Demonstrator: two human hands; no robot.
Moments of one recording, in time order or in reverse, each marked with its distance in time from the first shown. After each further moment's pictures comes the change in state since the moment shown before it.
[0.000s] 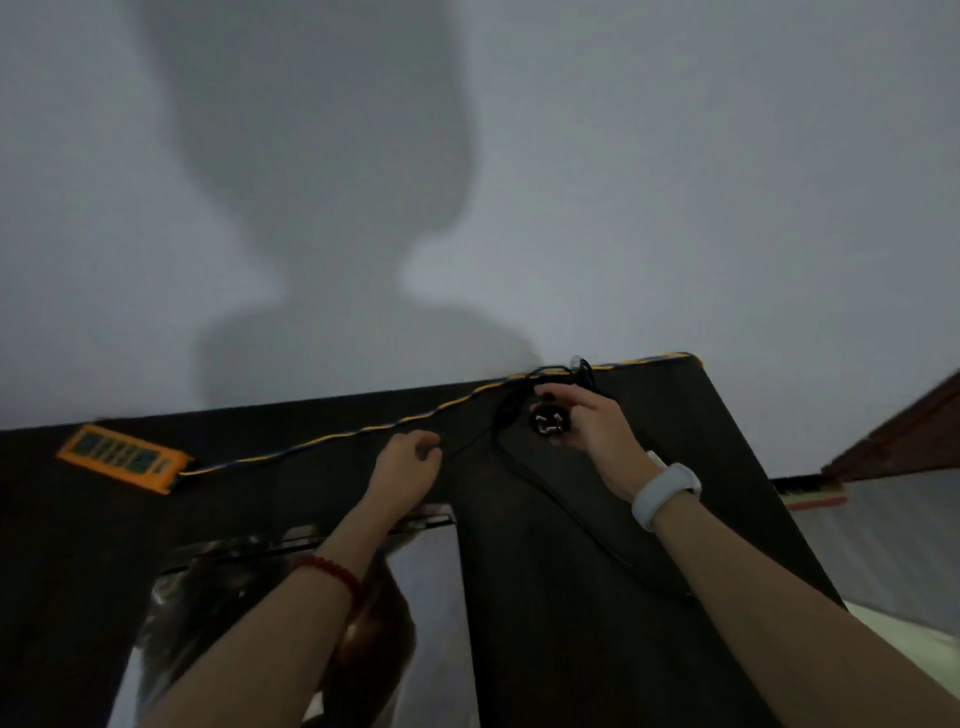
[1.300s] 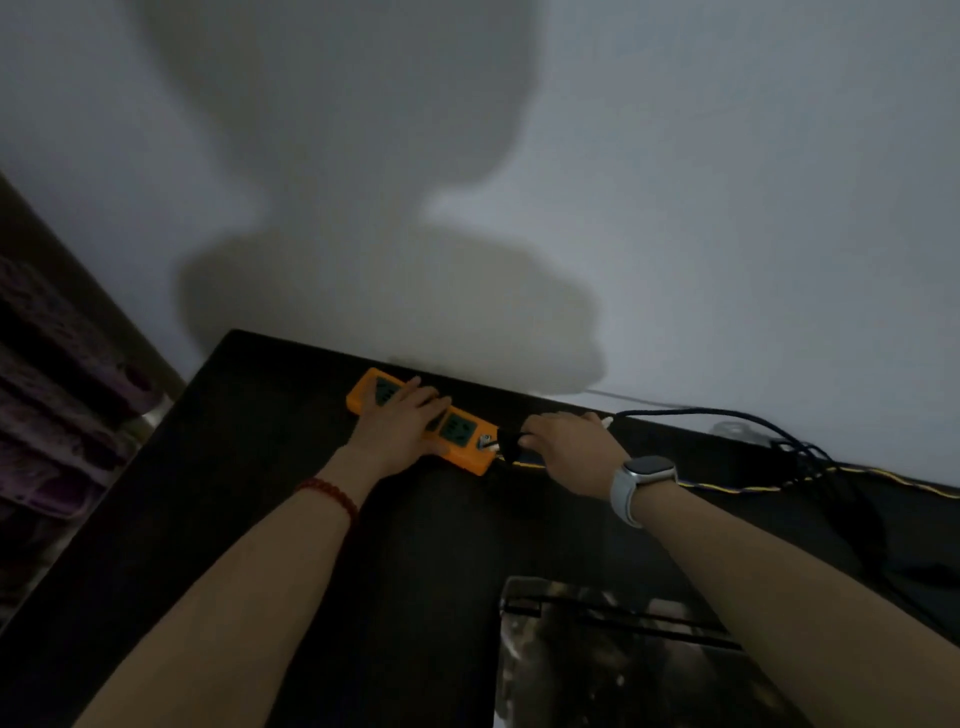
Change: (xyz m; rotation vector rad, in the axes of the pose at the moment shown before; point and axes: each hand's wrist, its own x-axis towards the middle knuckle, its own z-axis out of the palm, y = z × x) left_hand 0.123 -0.400 -0.254 0.535 -0.083 0.140; right_hand 0.108 0.000 0.466 -1.398 -0.519 -0.476
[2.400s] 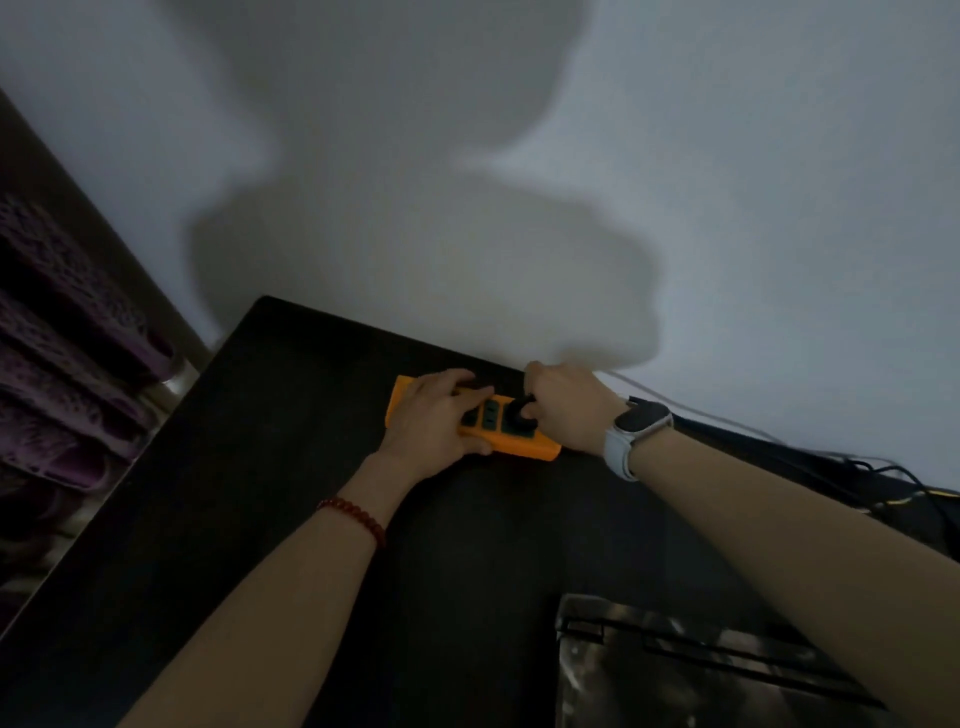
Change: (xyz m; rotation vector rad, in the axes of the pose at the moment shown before) left_hand -0.003 -0.018 0.019 -0.221 0.225 0.051; right_hand 0.068 -0.048 -0.010 -0.121 -0.033 -0.061
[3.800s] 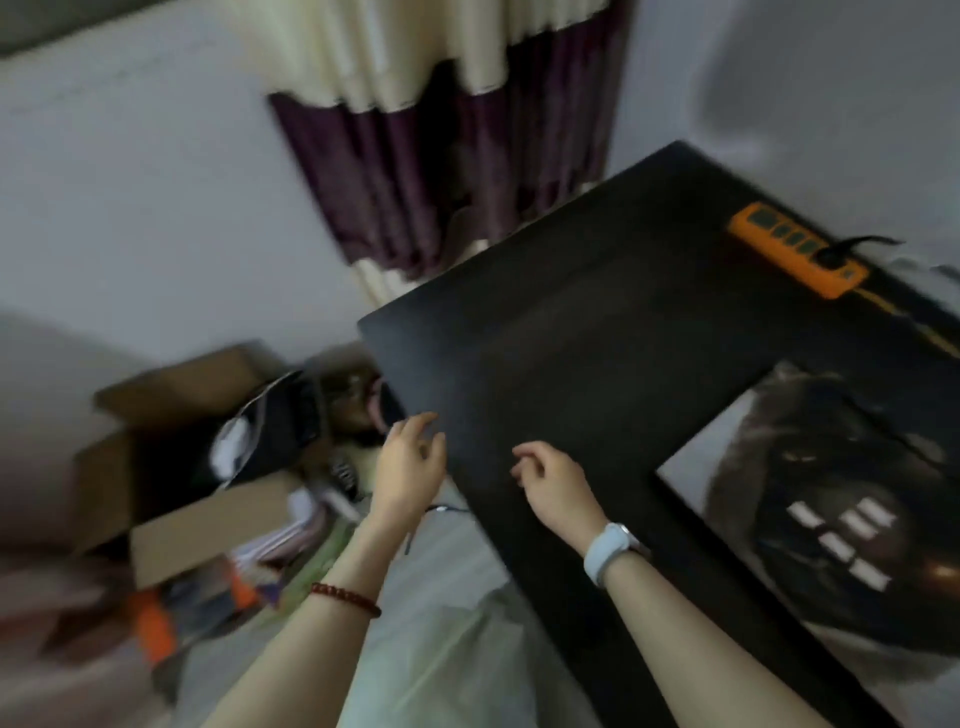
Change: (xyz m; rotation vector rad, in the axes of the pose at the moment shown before) left_hand -0.565 0.181 0.015 -0.368 0.668 -1.199; right_hand -0.391 -0.267 0.153 0.829 -0.365 -0.247
